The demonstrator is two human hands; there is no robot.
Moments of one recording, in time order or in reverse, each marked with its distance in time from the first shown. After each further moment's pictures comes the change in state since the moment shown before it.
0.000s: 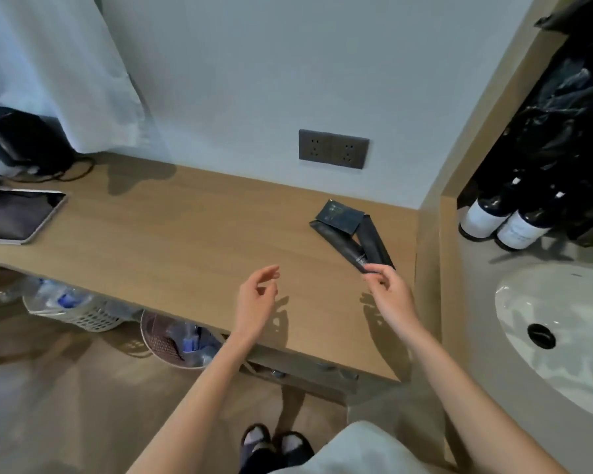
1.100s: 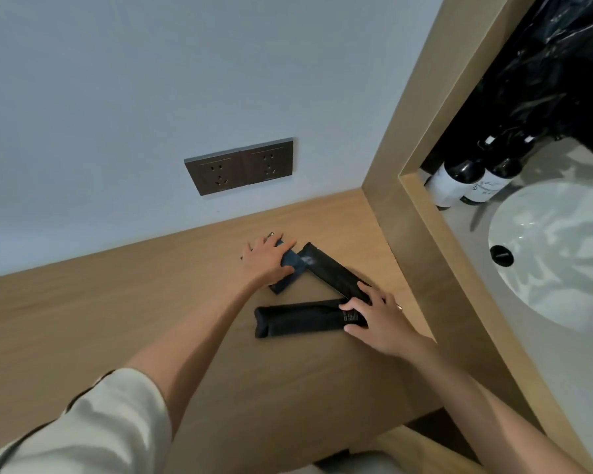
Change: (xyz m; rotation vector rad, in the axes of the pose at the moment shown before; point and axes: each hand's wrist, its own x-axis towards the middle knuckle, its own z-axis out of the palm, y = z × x) left_hand 0.307 -0.007 0.140 1.092 -0.906 0.590; right_hand 0.093 0.047 0.046 -0.696 -0.154 0.355
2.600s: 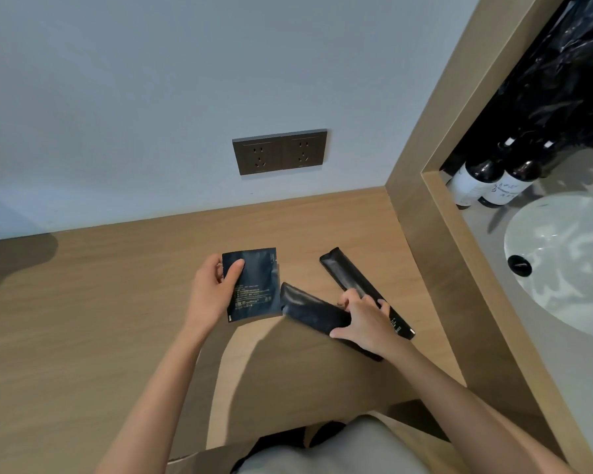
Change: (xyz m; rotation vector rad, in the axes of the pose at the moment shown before) left_hand -0.186 -0.029 0.001 -0.974 0.618 -0.373; right_hand -0.018 -0.046 0.033 0.036 0.067 -0.059
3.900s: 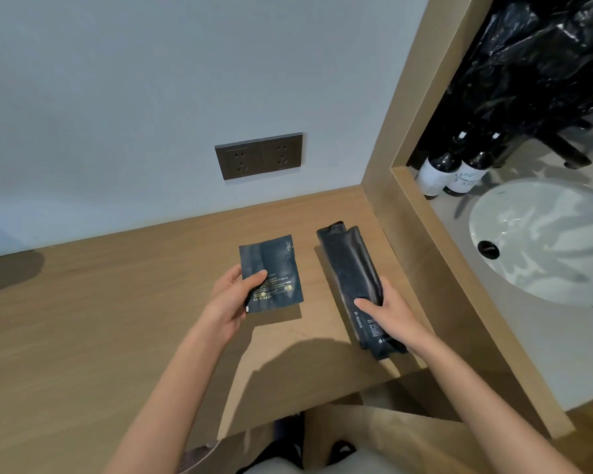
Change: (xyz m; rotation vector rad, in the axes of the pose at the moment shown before) left_hand -0.041 0.044 0.020 -0.655 -0.321 -0.422; right_hand -0.067 0.015 -0.040 0.738 0.176 0.110
